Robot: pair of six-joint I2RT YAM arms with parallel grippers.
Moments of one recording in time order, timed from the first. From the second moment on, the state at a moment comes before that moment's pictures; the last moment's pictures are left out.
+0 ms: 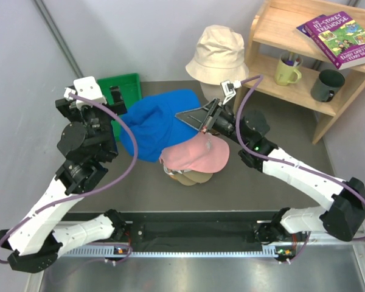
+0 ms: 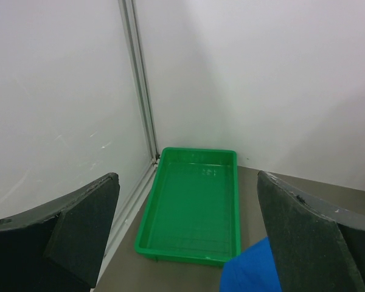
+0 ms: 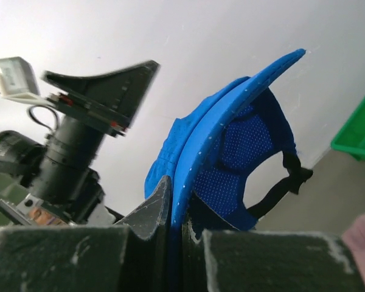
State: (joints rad) left arm -0.81 0.90 1.31 0.02 -1.09 0.37; right arm 0.80 1.27 1.08 0.56 -0.31 1.05
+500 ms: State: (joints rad) left arm -0.81 0.93 1.32 0.00 -1.08 0.32; right arm 0.56 1.08 0.68 0.56 -0.38 1.16
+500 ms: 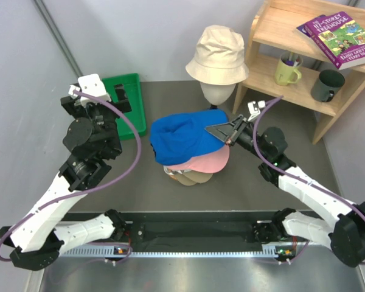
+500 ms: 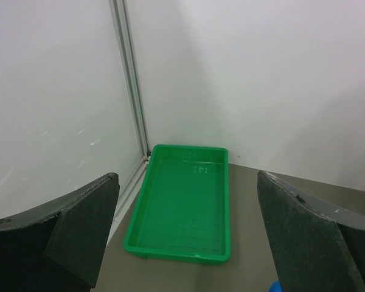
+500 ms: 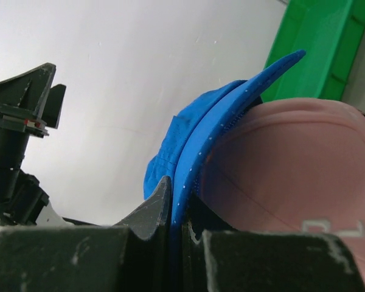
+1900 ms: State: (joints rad) left arm -0.51 0.73 0.64 -0.36 -0.33 -0.67; right arm 0.37 1.08 0.43 0.65 -0.48 1.09
